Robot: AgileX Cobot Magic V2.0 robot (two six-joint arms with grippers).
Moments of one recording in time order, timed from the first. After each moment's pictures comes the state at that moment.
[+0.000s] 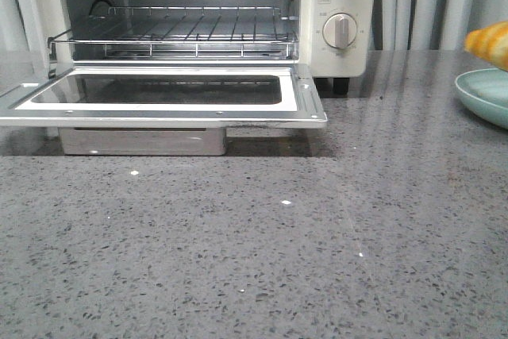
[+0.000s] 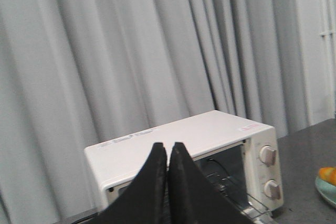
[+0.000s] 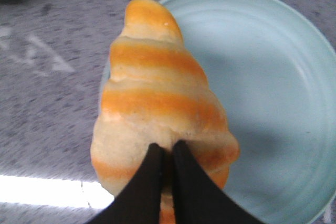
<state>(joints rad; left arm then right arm) -0.51 0.39 -0.83 0.24 0.33 -0.08 0.14 1.34 -1.15 -0.15 0.90 0.09</state>
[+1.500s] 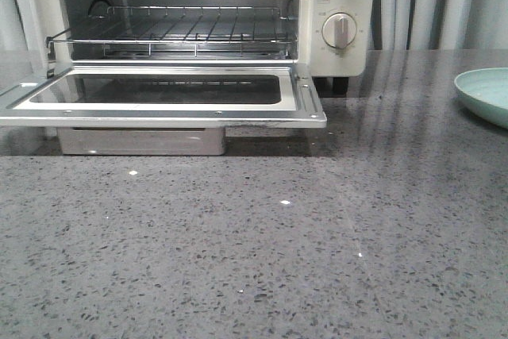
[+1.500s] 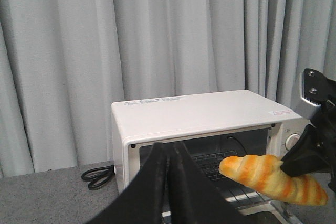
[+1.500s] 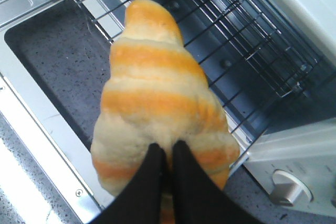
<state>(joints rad) -0.34 0.39 -0.83 0.08 0.43 -0.08 0.70 1.63 -1.67 -0.15 0.91 -0.17</state>
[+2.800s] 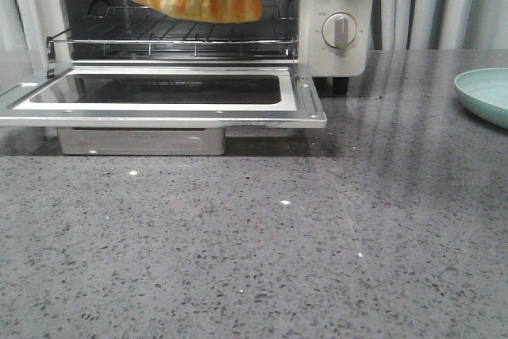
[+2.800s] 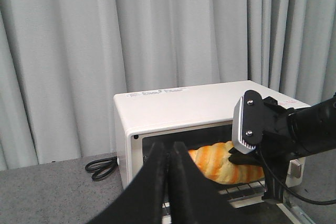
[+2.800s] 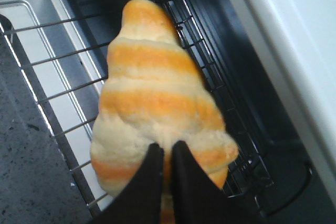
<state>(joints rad) -0.34 0.39 -0.83 0.09 0.45 -0.08 0.74 1.85 -1.73 -0.50 0.66 -0.20</state>
